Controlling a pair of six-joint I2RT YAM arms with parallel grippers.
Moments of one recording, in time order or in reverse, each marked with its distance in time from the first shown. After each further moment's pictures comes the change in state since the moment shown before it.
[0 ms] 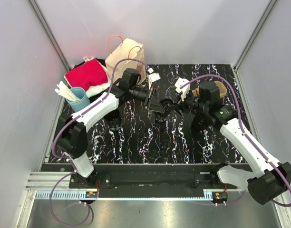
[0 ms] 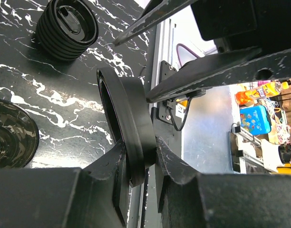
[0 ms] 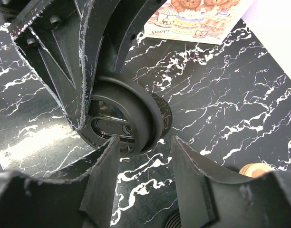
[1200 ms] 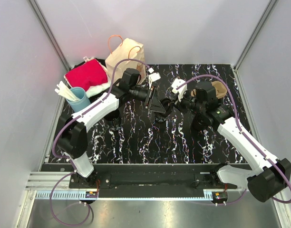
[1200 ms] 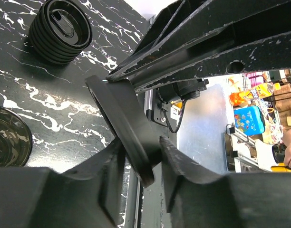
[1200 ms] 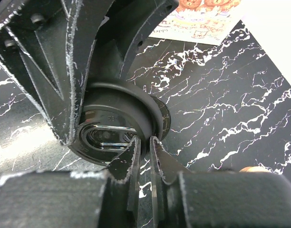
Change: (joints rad) left arm -0.001 0.000 -0.009 0.047 0.020 -0.042; right arm 0.036 0.026 -0.002 0.024 0.046 -0.015
